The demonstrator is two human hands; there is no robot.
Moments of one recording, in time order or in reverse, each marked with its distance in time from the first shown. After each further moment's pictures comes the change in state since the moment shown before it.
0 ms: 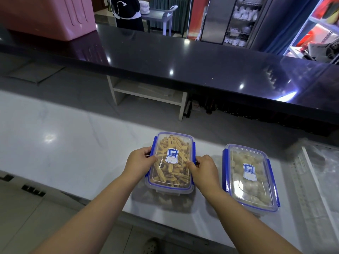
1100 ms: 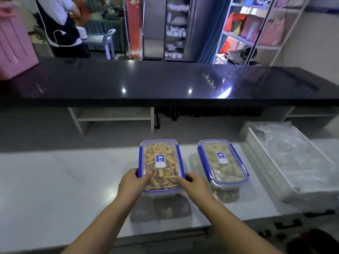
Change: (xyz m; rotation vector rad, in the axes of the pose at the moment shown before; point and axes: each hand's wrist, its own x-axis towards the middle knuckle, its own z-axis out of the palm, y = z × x) left_hand -0.012 -0.005 -0.018 -0.010 -0.218 0.042; right_hand -0.077 -0.024 0.002 0.431 0.081 0.264
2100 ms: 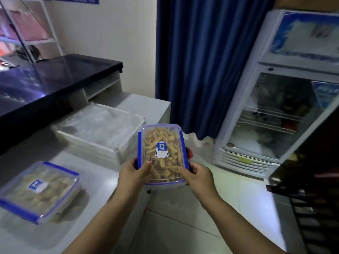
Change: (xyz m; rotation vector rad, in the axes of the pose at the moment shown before) left_hand -0.226 0.079 0.306 0.025 -1.069 0.310; right_hand -0.283 0.141 -0.226 0.347 1.164 0.187
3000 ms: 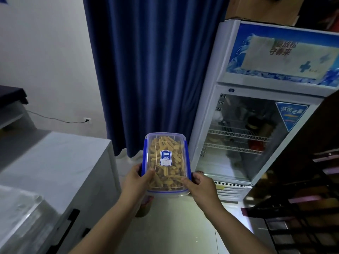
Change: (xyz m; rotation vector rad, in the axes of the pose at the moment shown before) left_hand 0.271 0.050 0.302 0.018 -0.290 -0.021; right_hand 0.312 0.032 -0.197 -0.023 0.216 0.061
